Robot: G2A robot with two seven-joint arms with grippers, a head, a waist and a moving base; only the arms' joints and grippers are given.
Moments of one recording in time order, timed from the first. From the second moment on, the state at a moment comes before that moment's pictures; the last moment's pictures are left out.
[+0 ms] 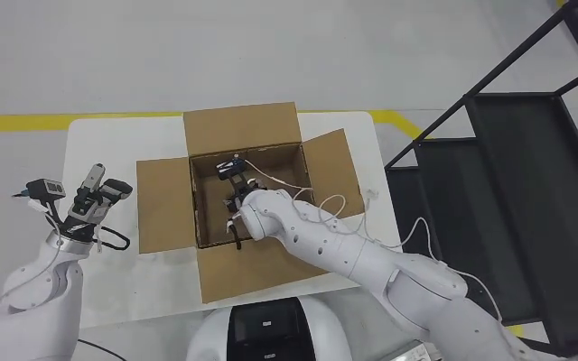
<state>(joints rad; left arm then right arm) 1.47 -1.09 -1.70 -1.44 -0.43 -0.48 -0.67 -0.70 -1.54 0.43 -1.12 -0.83 0.53 0.75</state>
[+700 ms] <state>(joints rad) 1.47 -1.09 -1.70 -1.44 -0.43 -0.48 -0.67 -0.79 -1.52 0.54 -1.30 -0.97 0.55 0.81</state>
